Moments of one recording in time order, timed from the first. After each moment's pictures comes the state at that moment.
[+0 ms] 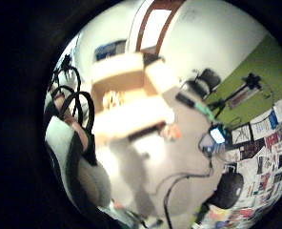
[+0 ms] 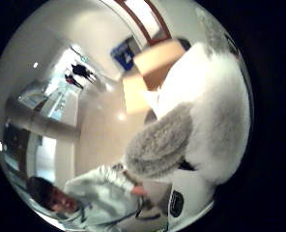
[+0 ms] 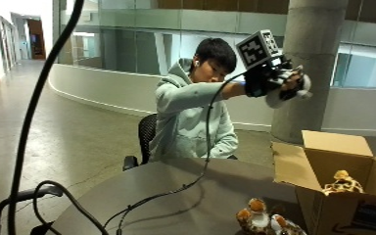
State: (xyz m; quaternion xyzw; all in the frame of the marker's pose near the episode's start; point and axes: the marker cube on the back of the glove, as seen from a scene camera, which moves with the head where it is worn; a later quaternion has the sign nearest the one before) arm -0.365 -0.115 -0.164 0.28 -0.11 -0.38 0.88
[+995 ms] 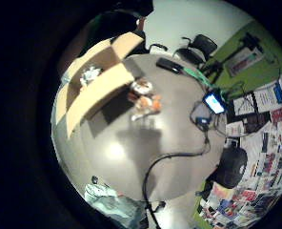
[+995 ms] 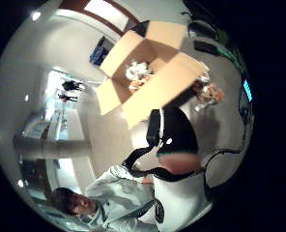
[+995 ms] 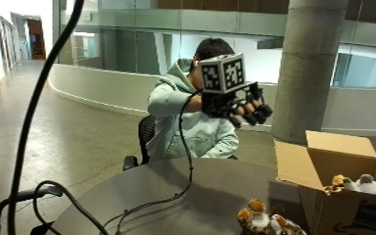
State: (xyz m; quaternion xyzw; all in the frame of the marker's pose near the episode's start) arm -0.227 -0.150 -0.098 0.09 -0.12 -0.10 0.98
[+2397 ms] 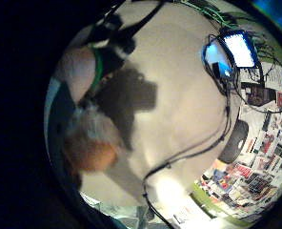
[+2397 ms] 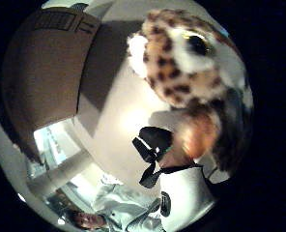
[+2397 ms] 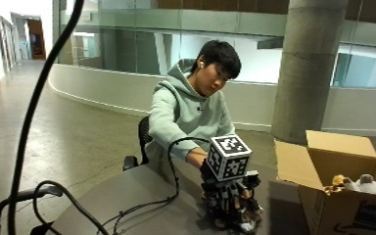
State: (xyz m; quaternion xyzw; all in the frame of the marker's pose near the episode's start) arm -0.212 -0.194 0.110 -0.07 -0.02 0.01 1.00
